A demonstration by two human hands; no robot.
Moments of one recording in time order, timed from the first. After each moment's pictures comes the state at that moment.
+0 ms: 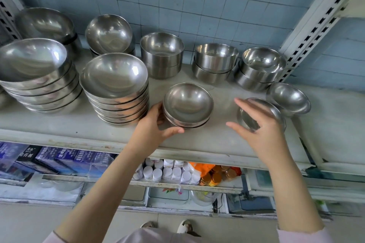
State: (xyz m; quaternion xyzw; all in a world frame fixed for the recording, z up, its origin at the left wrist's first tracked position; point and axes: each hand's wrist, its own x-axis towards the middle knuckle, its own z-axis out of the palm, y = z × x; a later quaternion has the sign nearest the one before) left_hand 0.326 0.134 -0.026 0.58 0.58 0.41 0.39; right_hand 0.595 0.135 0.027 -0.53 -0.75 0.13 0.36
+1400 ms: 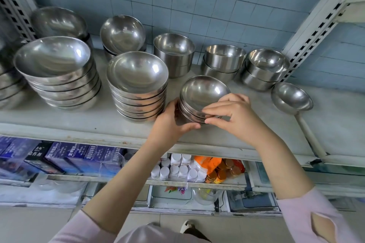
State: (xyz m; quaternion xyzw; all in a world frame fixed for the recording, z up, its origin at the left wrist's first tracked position) left_hand 0.324 0.133 -0.026 0.60 0.58 0.42 0.35; right_hand 0.525 0.155 0.034 -0.42 -0.87 0.08 0.25
